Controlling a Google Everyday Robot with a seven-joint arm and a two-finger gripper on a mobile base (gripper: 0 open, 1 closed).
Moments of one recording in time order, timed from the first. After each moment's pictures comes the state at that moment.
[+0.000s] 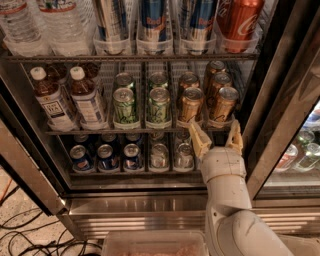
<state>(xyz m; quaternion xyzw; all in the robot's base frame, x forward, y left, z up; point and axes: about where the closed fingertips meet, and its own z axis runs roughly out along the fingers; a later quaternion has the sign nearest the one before) 0.533 -0.165 0.852 0.02 0.64 0.00 0.77</state>
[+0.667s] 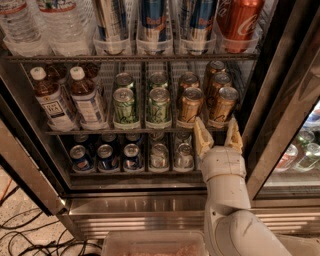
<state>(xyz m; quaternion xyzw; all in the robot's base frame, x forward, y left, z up) 0.533 -0.168 0.854 0.03 0.63 -0.01 0.78</state>
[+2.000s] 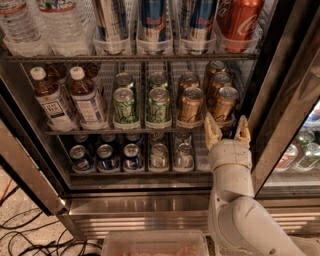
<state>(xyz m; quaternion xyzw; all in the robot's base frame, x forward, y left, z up) 0.556 -0.203 0.845 0.05 0.64 -0.05 0.76</state>
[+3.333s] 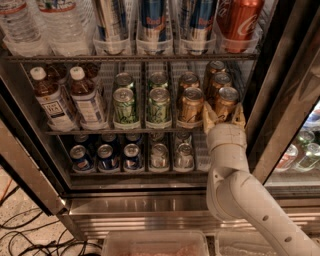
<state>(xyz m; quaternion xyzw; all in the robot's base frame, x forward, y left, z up) 0.608 -0.206 0.846 0.04 0.66 -0.06 0.75</state>
